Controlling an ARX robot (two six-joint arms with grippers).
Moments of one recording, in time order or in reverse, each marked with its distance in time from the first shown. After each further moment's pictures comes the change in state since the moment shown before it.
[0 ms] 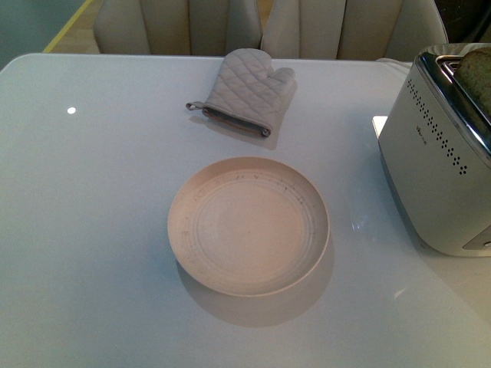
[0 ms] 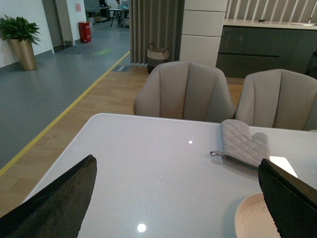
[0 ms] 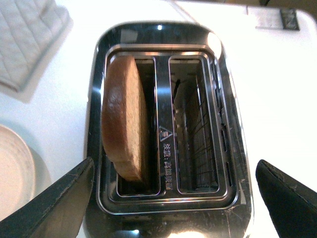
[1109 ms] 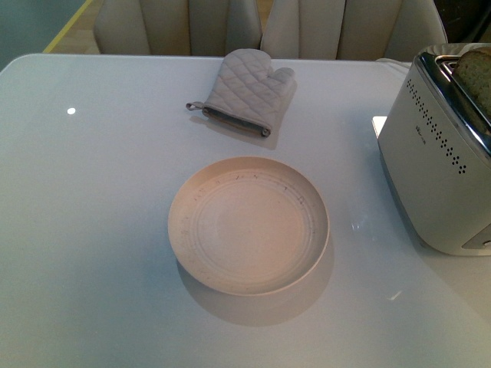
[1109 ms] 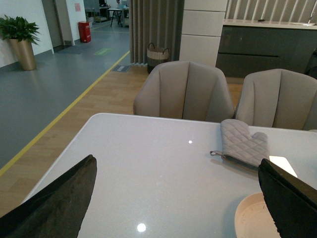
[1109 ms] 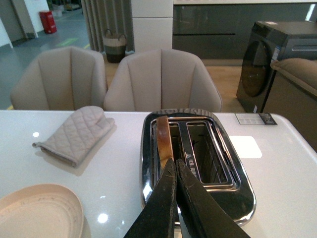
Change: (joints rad) left arm 0.000 0.000 0.000 0.000 0.000 0.000; right arm 0.079 -0.865 -0.706 0.450 -0.002 0.119
